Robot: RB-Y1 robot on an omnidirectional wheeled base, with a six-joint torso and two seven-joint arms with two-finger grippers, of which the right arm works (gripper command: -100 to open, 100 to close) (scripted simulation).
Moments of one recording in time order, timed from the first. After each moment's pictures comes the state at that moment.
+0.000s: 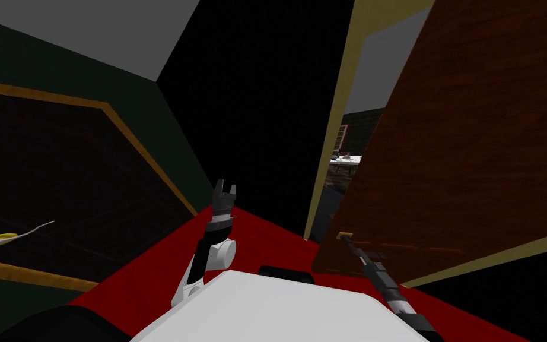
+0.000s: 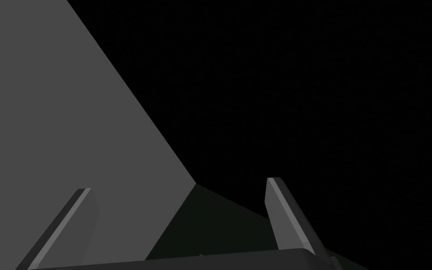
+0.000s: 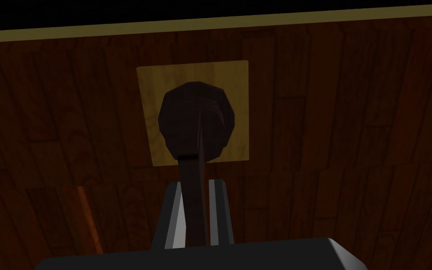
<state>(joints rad) 0.15 -0.49 0.12 -0.50 -0.08 -1.25 -0.44</state>
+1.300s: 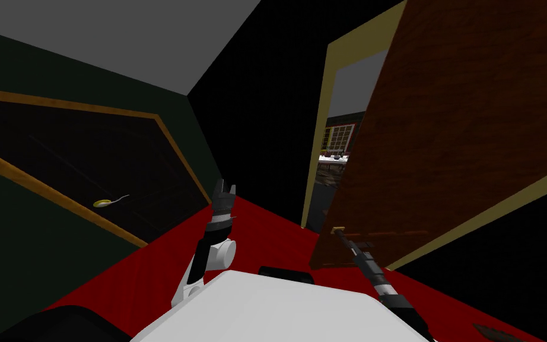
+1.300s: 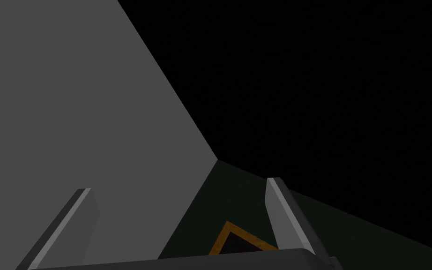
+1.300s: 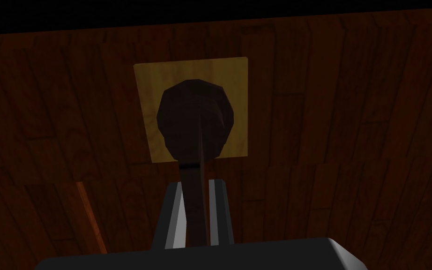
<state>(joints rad) 0.08 -0.48 0.17 -0.49 -0.10 -1.21 -0.42</state>
